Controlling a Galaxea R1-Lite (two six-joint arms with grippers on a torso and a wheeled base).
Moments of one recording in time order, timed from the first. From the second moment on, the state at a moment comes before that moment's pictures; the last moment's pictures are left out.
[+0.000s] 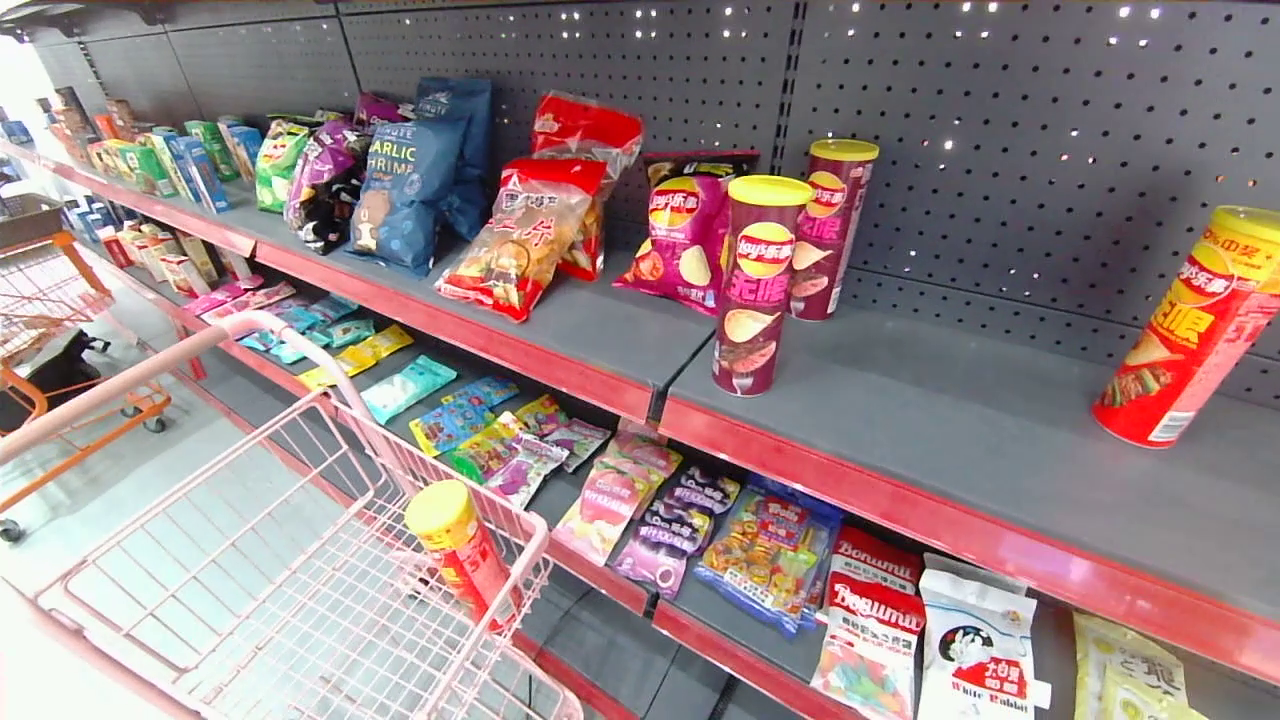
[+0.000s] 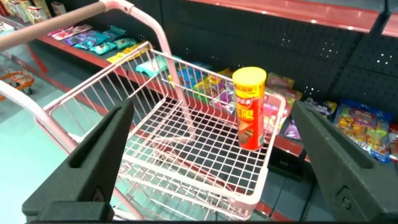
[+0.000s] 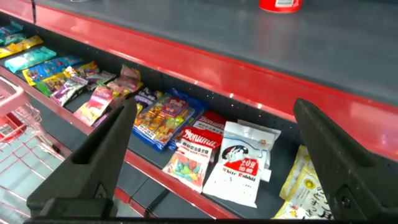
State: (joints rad) left arm 0.00 0.00 0.00 0.00 0.03 0.00; right arm 0.00 0.00 0.00 0.00 0.00 0.00
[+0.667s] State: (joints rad) left arm 0.00 0.00 0.00 0.00 0.03 0.00; right arm 0.00 0.00 0.00 0.00 0.00 0.00
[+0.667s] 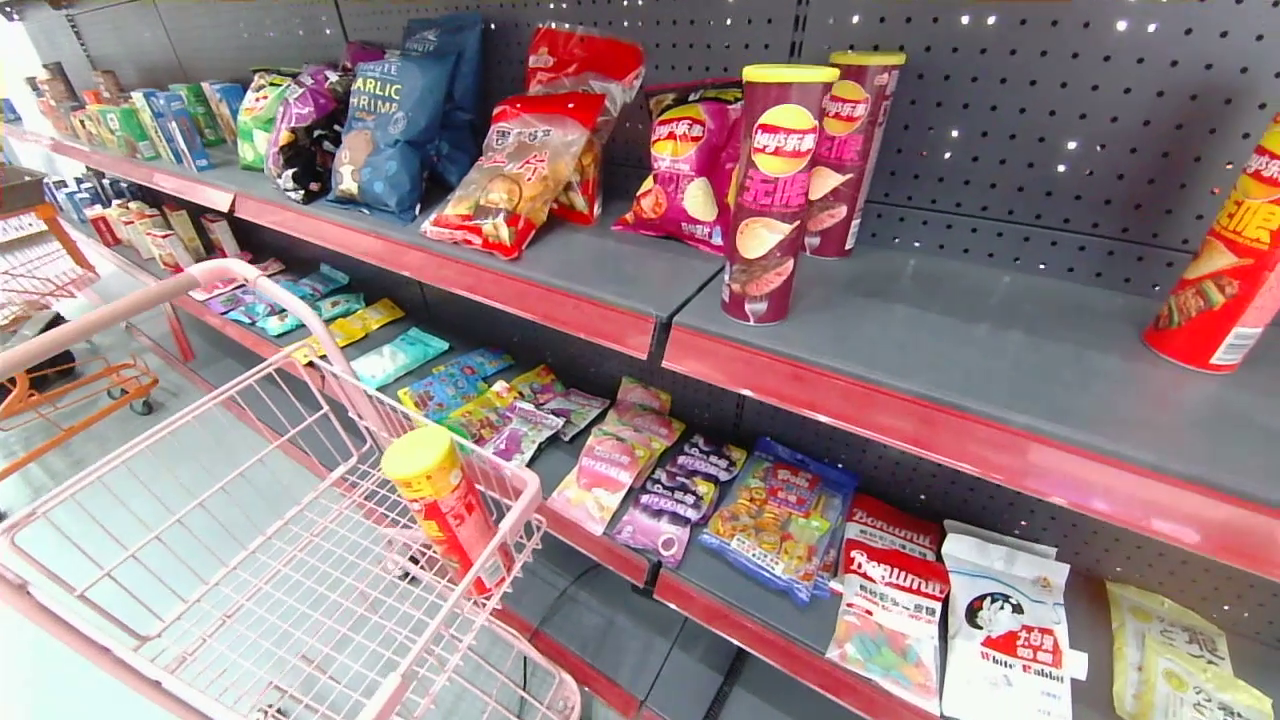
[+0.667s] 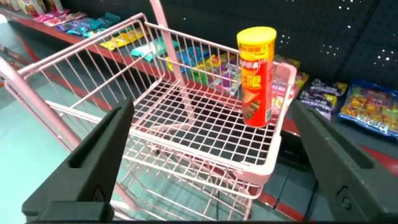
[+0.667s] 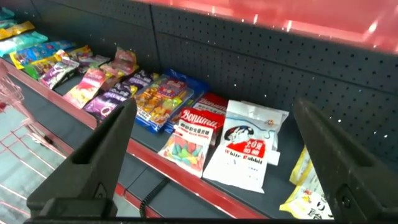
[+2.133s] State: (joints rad) left arm -0.07 1.76 -0.27 -1.09 -0.23 -0.09; right arm 0.00 0.00 0.00 0.00 0.00 0.00
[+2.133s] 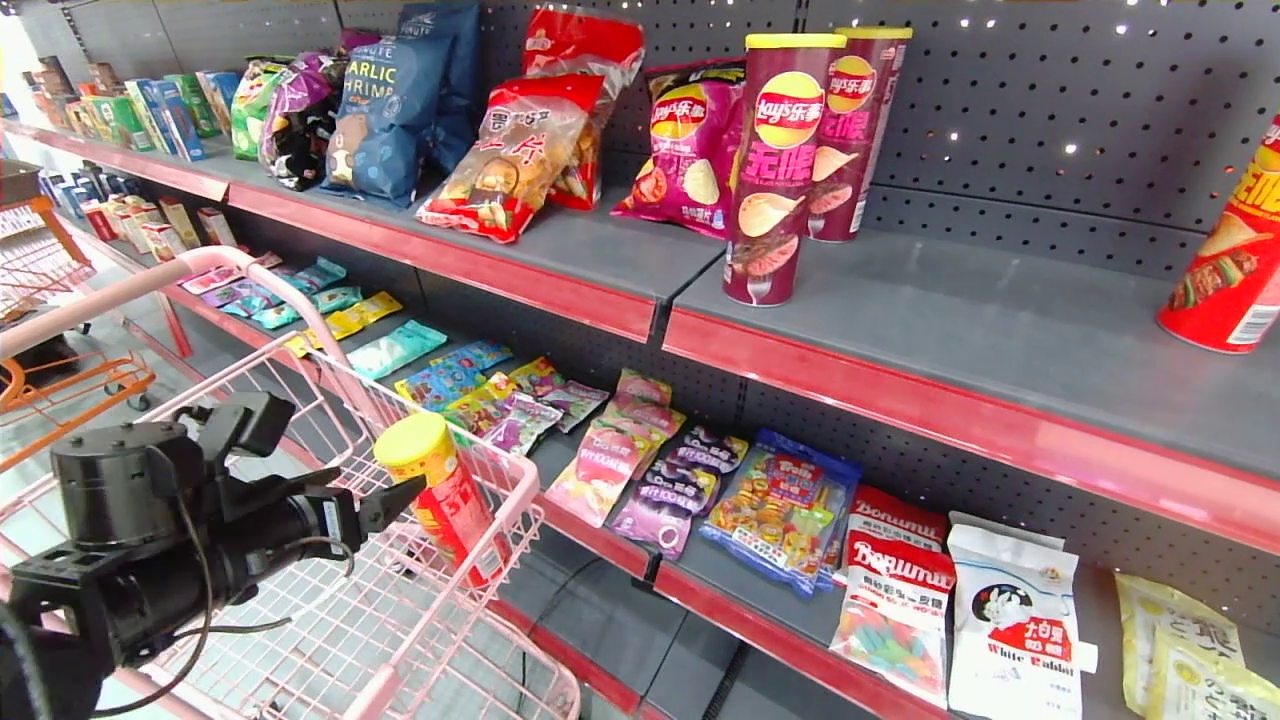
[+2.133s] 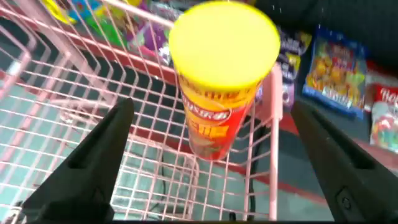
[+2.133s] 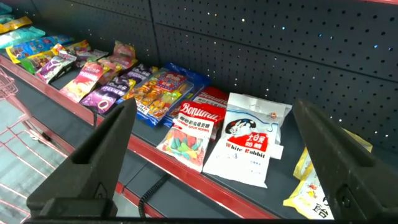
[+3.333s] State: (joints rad) left arm -0.10 2.16 -0.37 -1.46 -0.30 -0.01; right arm 0.00 0.00 0.00 0.00 0.00 -0.01
